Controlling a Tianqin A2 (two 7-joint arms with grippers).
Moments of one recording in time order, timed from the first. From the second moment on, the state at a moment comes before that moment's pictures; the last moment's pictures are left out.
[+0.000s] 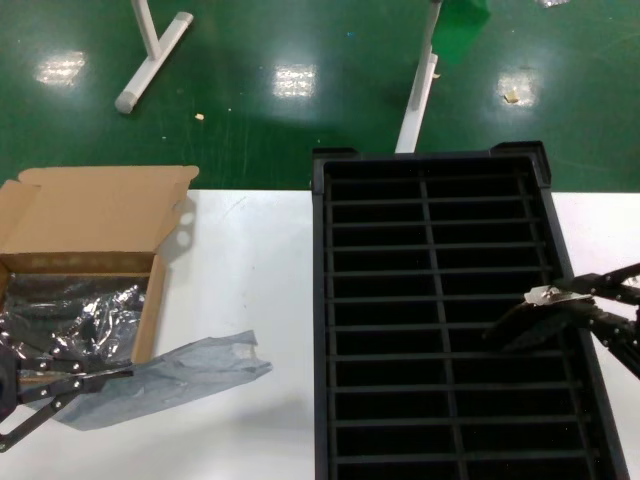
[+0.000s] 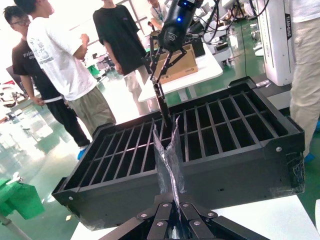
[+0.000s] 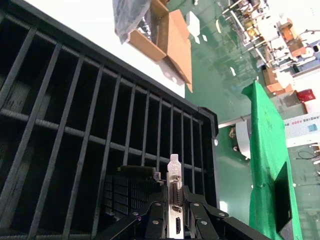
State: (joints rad) left arm -0.49 -1.02 1.79 -0.92 -2.23 1.57 0.77; right arm 0.03 1.12 -1.59 2.06 1.37 -0.64 -0.01
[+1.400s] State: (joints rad) left arm -0.68 -1.07 2.17 -0.68 -2.47 1.57 0.92; right arm 0.22 0.93 -1.71 2.06 1.04 -0.83 0.20
